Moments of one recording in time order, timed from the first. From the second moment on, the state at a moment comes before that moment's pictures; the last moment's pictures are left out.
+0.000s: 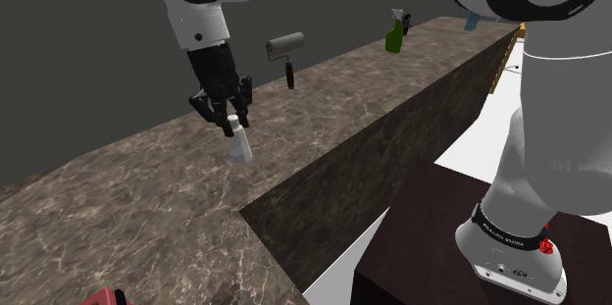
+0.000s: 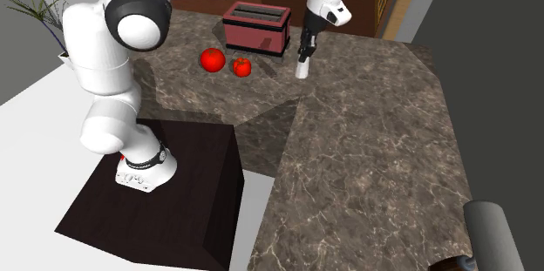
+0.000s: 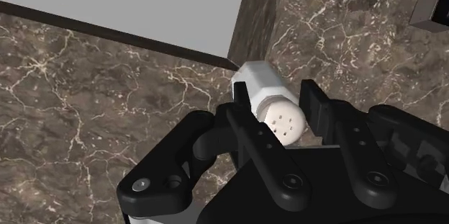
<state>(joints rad) 0.24 0.31 0.25 -1.42 0.08 1.55 0.39</state>
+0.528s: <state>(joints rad) 0.33 0.22 0.31 -1.53 0.12 1.59 0.54</state>
